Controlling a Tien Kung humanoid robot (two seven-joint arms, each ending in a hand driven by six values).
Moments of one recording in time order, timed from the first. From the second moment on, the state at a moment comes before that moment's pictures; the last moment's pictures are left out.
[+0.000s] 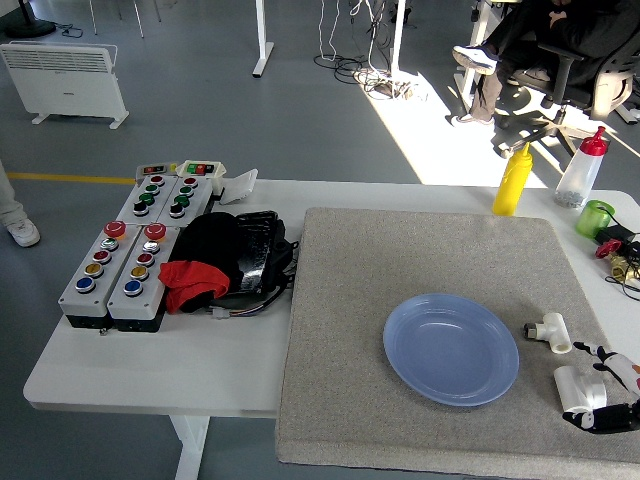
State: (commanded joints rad) left arm -0.21 0.00 -1.73 -0.33 1.58 0.13 0.61; right arm 0.08 -0.41 1.39 1.60 -1.74 0.23 -0.43
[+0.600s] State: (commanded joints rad) left arm -0.21 0.00 -1.72 -0.33 1.57 0.14 0.61; right arm 0.10 -0.40 1.33 1.56 -1.81 0.19 -0.44
